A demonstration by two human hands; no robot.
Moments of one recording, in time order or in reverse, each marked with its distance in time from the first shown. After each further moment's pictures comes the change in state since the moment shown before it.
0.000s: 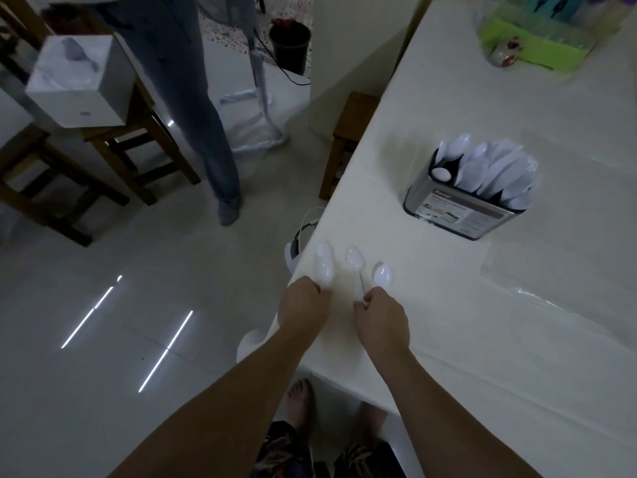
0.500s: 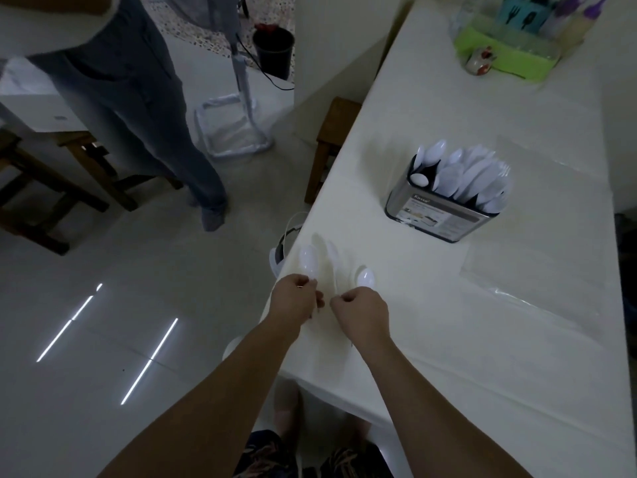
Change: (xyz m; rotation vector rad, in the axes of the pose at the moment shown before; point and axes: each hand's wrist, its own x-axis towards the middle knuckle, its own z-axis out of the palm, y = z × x) left_hand -0.002 0.022 -0.012 -0.781 -0.166 -0.226; right_hand 0.005 -0.018 -0.021 0.174 -0.113 0.019
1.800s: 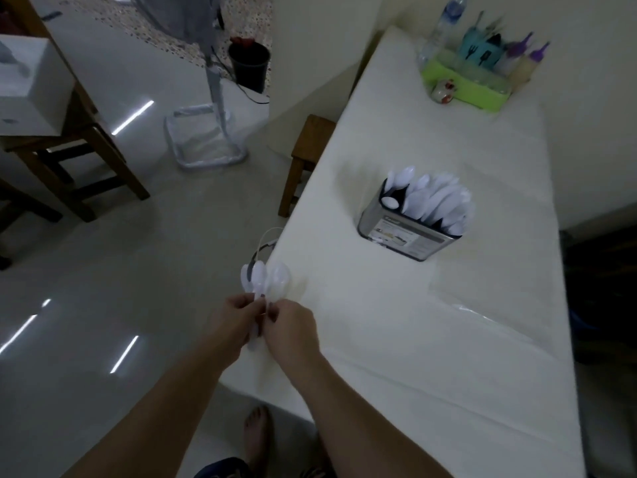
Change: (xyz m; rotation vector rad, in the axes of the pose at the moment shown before) left_hand 0.026 -0.013 -0.060 -0.020 -0.107 0.043; right_hand -0.015 -0.053 0.039 -0.040 -0.068 -0.218
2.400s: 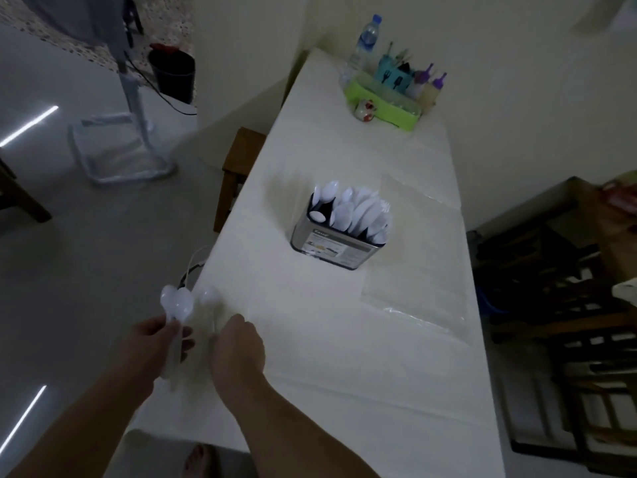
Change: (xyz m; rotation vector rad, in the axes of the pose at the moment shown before) left_hand 0.017 0.000 0.002 -0.059 0.061 0.062; right_hand 0.014 0.010 -0.008 -0.142 0.037 0.217
